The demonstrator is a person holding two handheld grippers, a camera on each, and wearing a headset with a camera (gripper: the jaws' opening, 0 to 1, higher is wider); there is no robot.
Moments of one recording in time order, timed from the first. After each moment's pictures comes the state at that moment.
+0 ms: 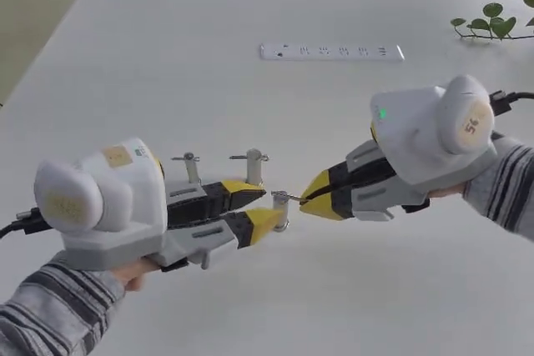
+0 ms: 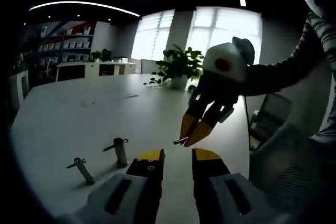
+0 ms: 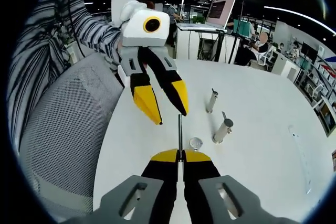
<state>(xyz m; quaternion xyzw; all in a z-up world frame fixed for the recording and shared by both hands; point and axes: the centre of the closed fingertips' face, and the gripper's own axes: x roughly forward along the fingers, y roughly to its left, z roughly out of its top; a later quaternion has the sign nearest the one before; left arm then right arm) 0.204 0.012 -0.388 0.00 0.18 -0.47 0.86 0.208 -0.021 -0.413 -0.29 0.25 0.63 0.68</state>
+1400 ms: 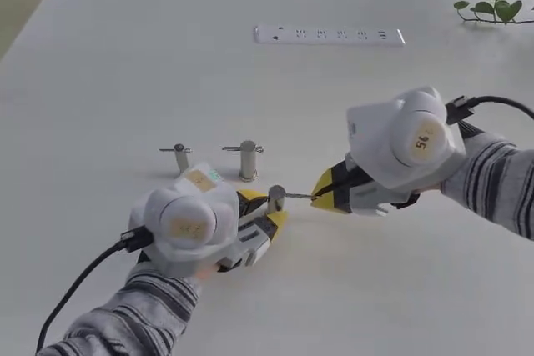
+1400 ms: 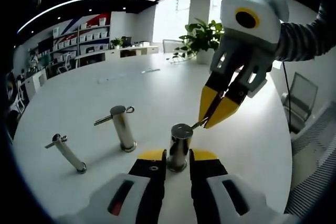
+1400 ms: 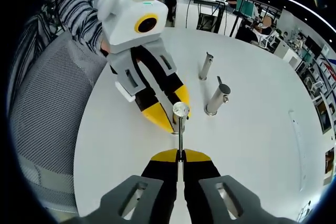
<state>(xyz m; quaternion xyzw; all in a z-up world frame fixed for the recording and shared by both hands) 0.241 -0.005 -0.472 0.05 0.25 -0.38 0.89 0.231 -0.038 -0.457 -0.37 0.29 0.60 0.65</state>
